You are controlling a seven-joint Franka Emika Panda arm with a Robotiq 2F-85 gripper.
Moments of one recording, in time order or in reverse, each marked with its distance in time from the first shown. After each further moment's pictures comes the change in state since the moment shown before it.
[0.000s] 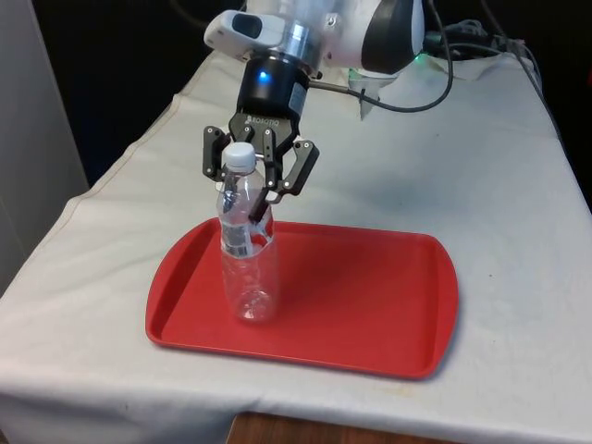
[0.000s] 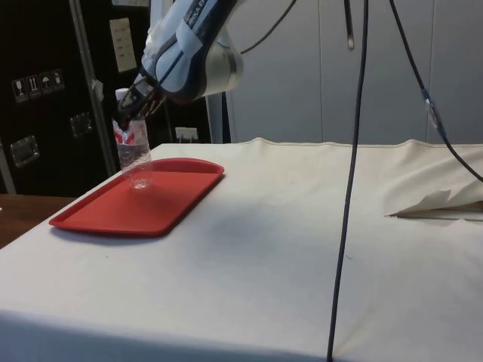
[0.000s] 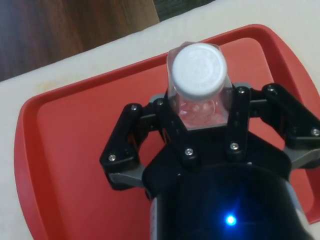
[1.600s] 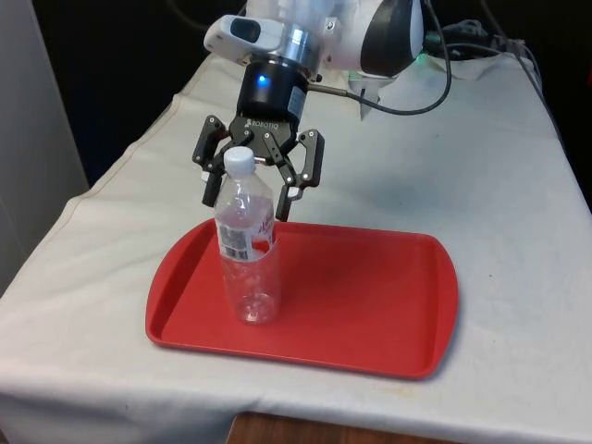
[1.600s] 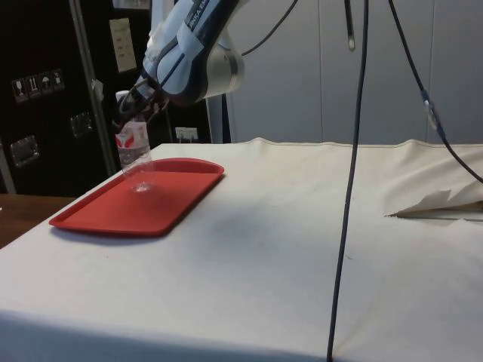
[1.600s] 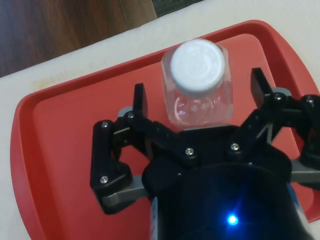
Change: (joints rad) arm -0.001 0.005 -0.001 -0.003 0.000 0.001 0.021
